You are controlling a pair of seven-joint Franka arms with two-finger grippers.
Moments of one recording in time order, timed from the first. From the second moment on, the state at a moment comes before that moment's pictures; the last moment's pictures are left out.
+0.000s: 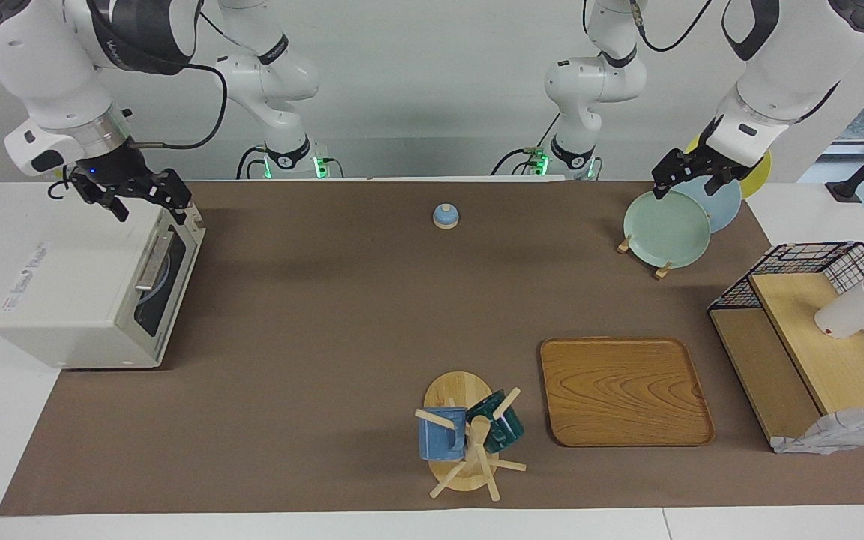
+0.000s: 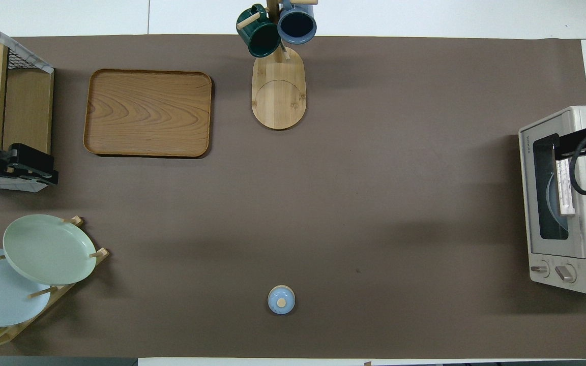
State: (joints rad) left arm -0.03 -0.01 -0.06 -1.57 -0.03 1.42 -0.11; right arm -0.02 0.00 -0.09 -1.63 -0.02 1.61 -0.02
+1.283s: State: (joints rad) left arm -0.03 -0.01 -0.06 -1.57 -0.03 1.42 -0.11; right arm -0.05 -0.02 -0.09 -1.78 -0.04 1.74 -0.11
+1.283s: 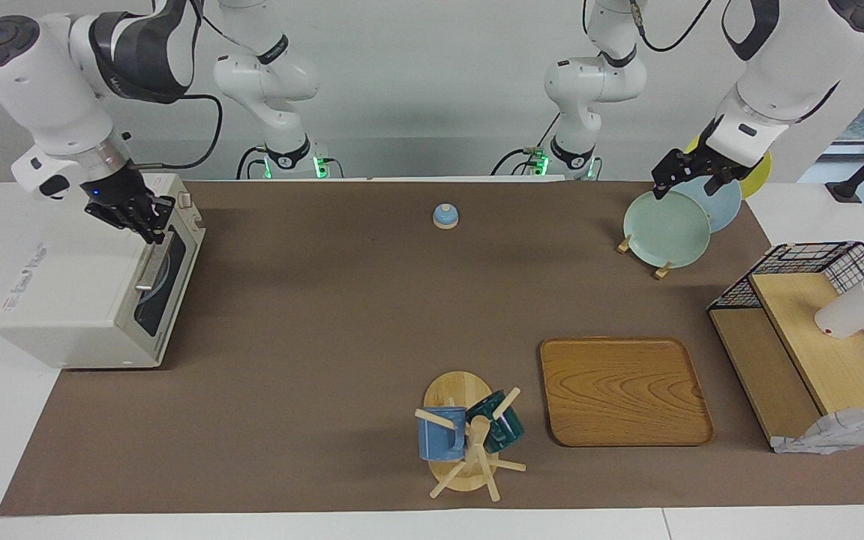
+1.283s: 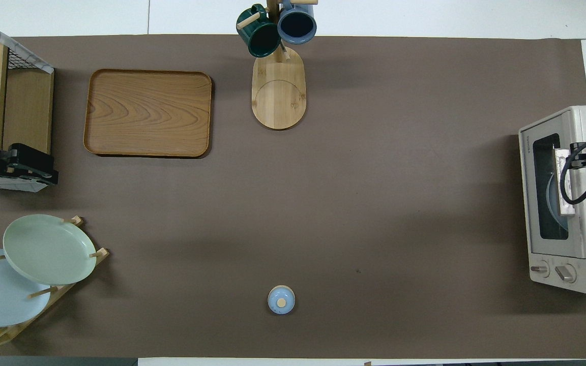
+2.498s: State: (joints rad) left arm -0.03 -0.01 -0.06 -1.57 -0.03 1.42 -0.11; right arm -0.07 -0.02 -0.09 -1.98 -0.20 1.90 -0.02
